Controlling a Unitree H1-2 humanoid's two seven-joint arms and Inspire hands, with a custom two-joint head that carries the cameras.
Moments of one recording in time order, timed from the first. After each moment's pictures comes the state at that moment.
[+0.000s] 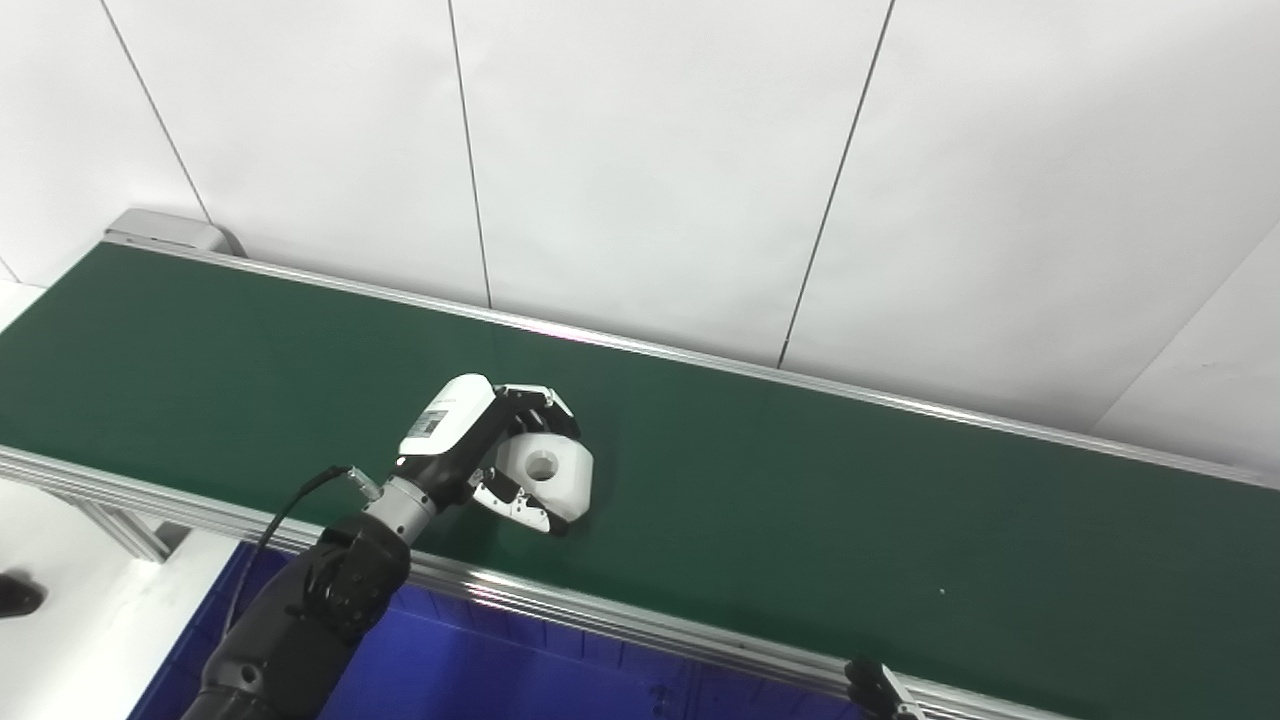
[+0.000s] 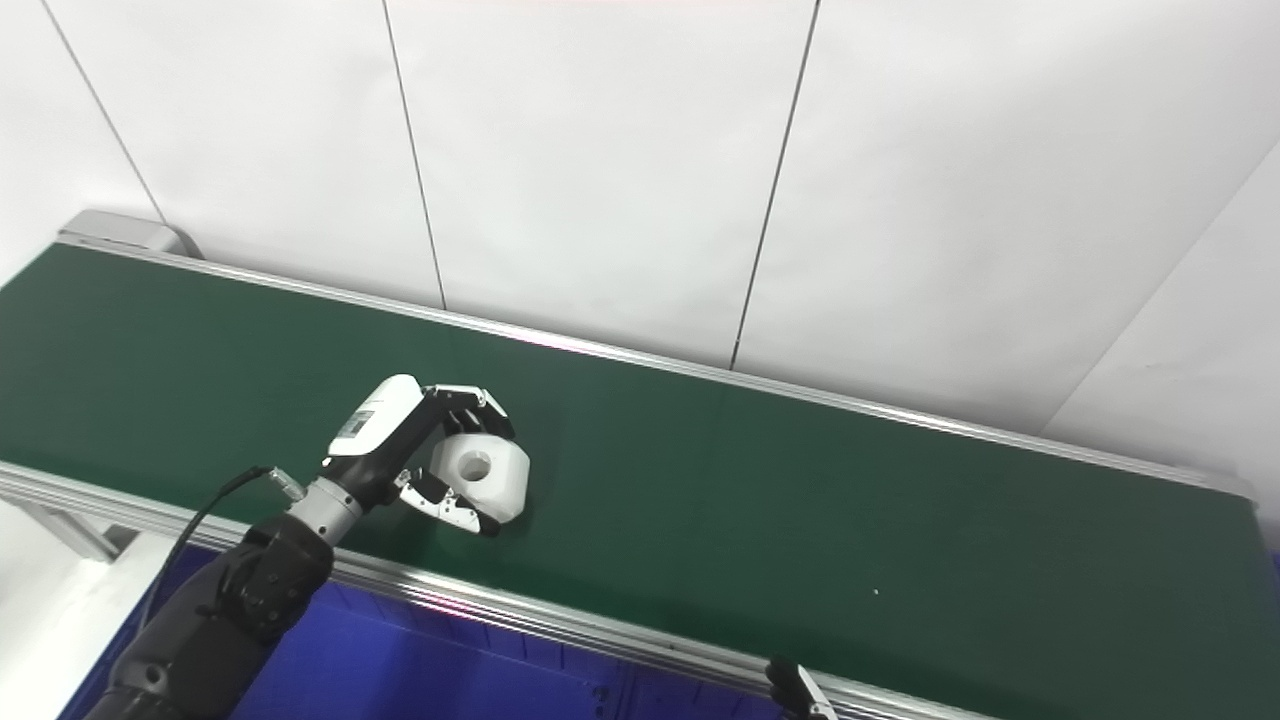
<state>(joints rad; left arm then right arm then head) -0.22 0.29 -0.19 0.40 0.59 -0.45 0.09 0.59 -0.11 0.20 -0.22 -0.30 -0.32 -0.03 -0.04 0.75</state>
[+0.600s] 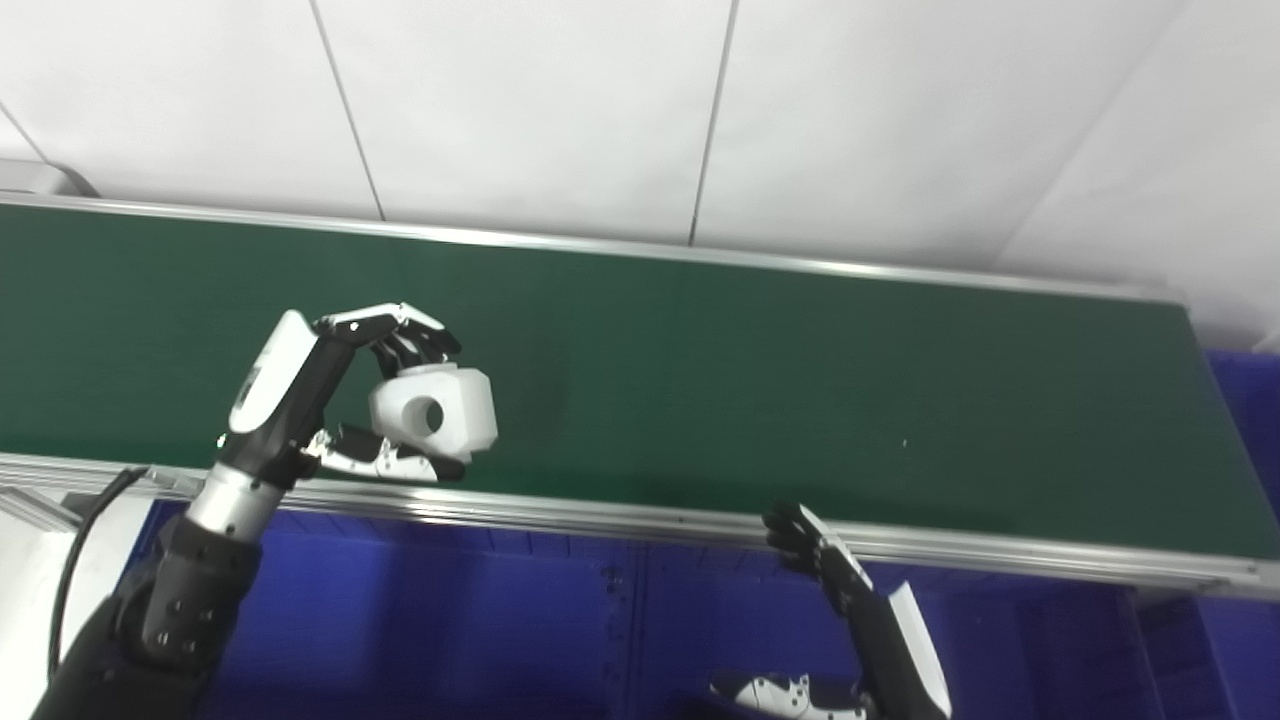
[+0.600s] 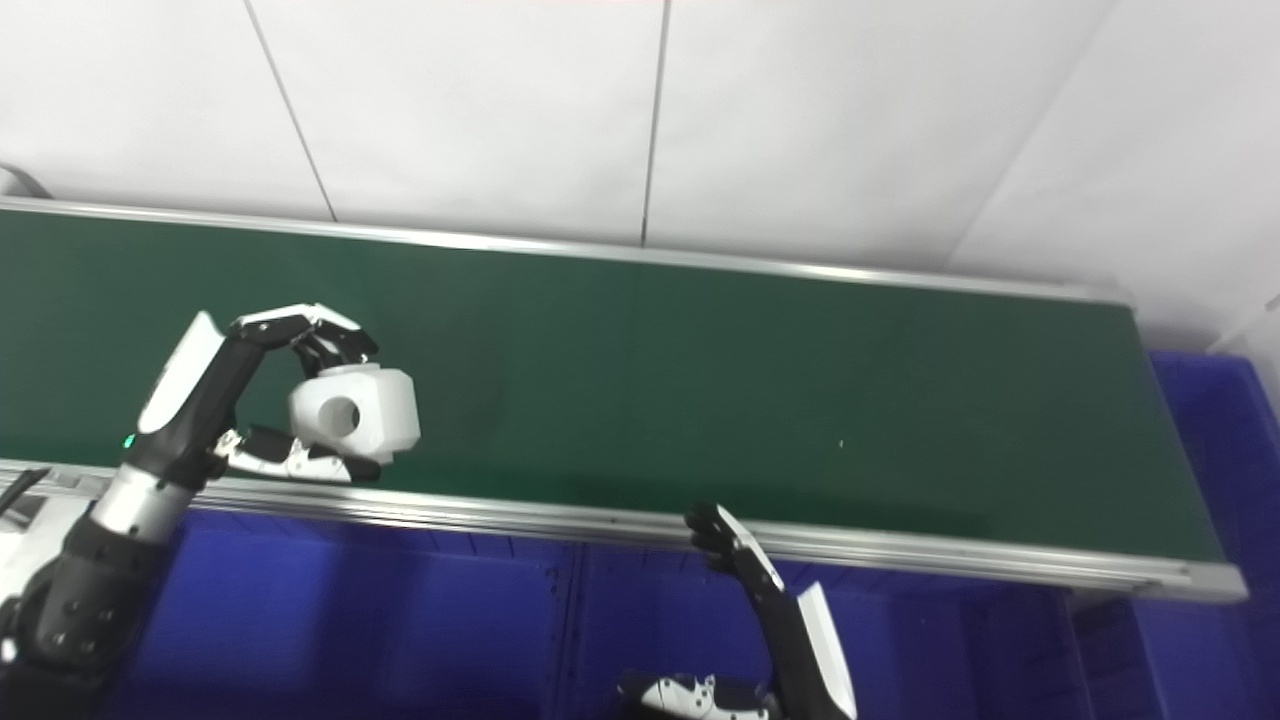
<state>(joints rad) 0.06 0.43 -0.22 -0.10 0.29 -0.45 0.02 0.61 -0.08 0.22 -0.33 -0.32 -0.24 -0.01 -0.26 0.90</state>
